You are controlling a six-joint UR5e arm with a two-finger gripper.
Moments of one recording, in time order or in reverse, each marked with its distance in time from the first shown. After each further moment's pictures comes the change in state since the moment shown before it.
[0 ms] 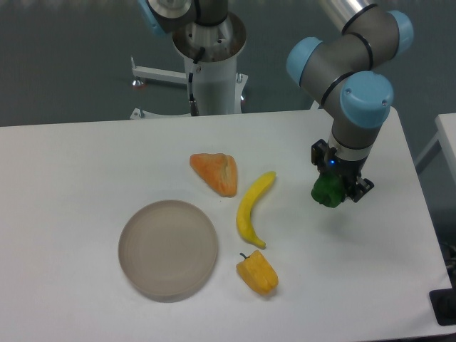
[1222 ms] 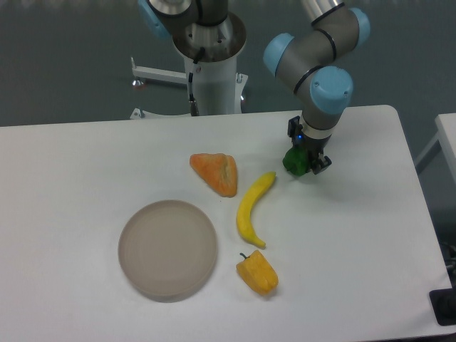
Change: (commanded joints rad) arm 0.103 0.166 -0.508 0.215 -0.003 0.359
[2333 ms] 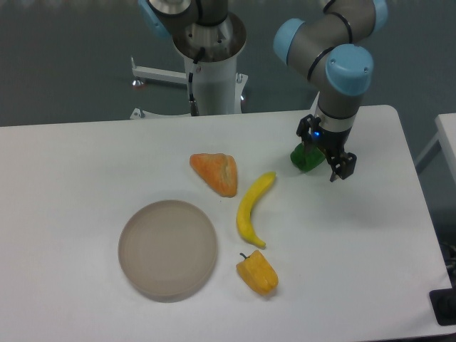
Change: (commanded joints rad) arm -0.116 -0.089 0.401 -0.162 -0.051 -0.325
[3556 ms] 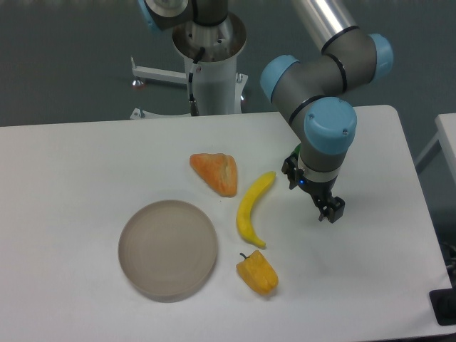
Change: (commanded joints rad) arm -0.080 -0.120 0.152 -0.092 0.063 -0.099
